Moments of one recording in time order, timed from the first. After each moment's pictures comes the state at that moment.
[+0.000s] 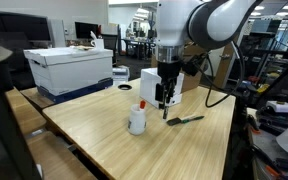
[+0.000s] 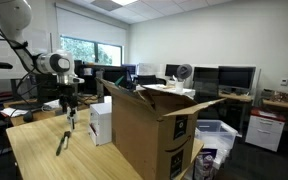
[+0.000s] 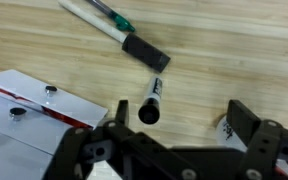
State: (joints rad) arm 0.23 0.18 0.14 -2.33 -0.19 2.41 0.47
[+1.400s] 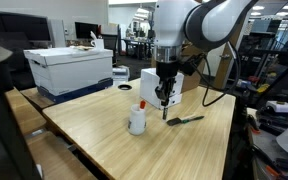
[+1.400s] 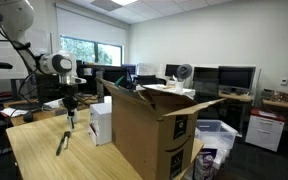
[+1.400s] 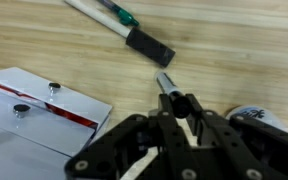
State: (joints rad) arm 0.23 0.19 0.12 -2.31 -0.19 2.41 0.47
